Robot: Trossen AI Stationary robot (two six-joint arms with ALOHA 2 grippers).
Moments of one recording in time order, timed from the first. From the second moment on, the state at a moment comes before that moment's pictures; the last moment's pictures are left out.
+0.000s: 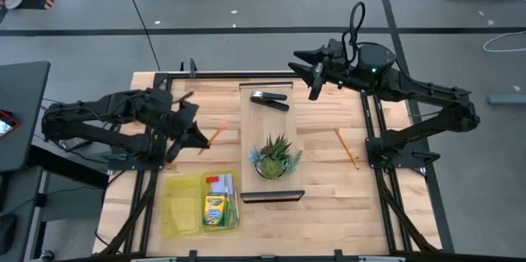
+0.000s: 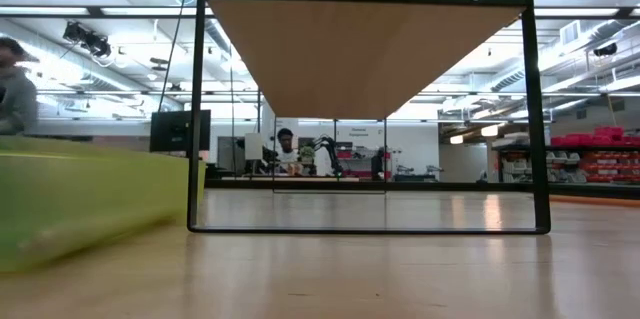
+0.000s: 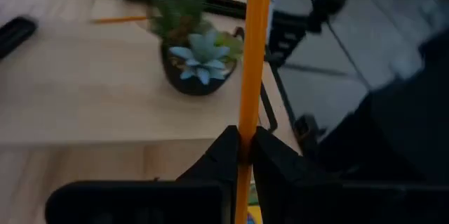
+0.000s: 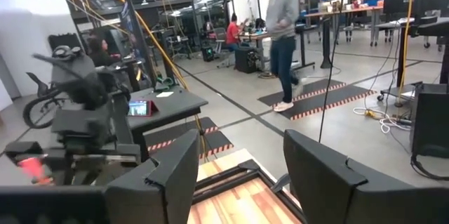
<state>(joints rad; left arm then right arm) 0.00 0.90 1.09 -0.69 0.29 -0.19 -0.18 1.17 1.33 -0.10 0.19 0.15</state>
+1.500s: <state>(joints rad) -0.47 1.61 1.09 -0.74 -0.08 0.87 -0.23 1.17 1.33 -0.19 0.23 0.23</state>
